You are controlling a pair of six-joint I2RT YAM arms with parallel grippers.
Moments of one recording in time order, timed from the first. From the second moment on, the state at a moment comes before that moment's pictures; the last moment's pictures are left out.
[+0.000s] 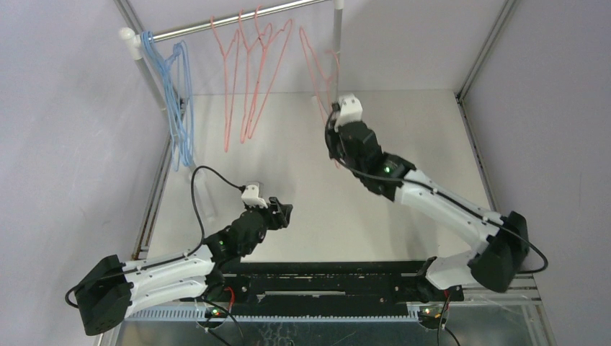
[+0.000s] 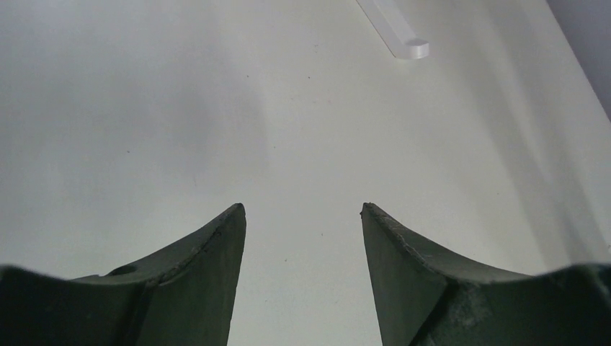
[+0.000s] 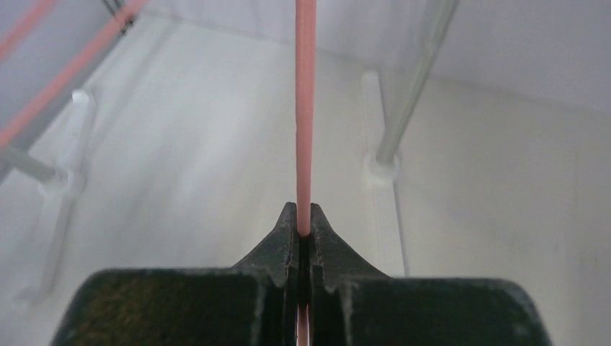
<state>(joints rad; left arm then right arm) -0.96 0.86 0.23 0.29 -0.55 -0.63 0.80 1.42 1.32 -0.22 0.43 0.18</state>
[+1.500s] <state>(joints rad) -0.96 0.86 0.21 0.26 -0.60 -0.58 0.63 2.09 2.21 -0.48 0.35 0.04</state>
